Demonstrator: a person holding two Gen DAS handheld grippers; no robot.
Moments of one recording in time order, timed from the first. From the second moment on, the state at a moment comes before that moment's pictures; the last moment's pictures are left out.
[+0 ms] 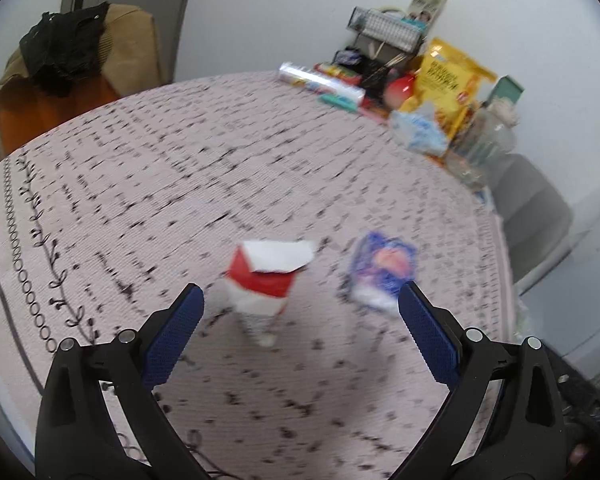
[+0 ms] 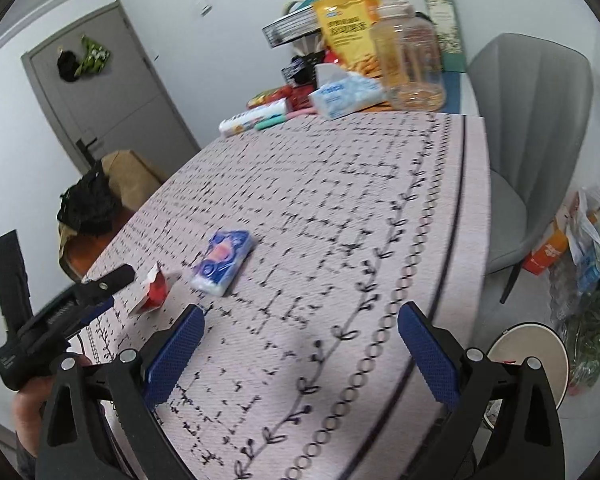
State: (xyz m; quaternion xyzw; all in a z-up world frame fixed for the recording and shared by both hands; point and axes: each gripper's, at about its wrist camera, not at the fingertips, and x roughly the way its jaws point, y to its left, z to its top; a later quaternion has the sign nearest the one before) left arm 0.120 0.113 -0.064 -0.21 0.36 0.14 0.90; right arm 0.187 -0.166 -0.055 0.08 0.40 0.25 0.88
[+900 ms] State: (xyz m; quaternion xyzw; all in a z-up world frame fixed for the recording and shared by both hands) left arm 0.101 0.145 -0.065 -0.24 0.33 0.15 0.90; right arm 0.211 -0.074 -0.072 0.05 0.43 0.30 0.85
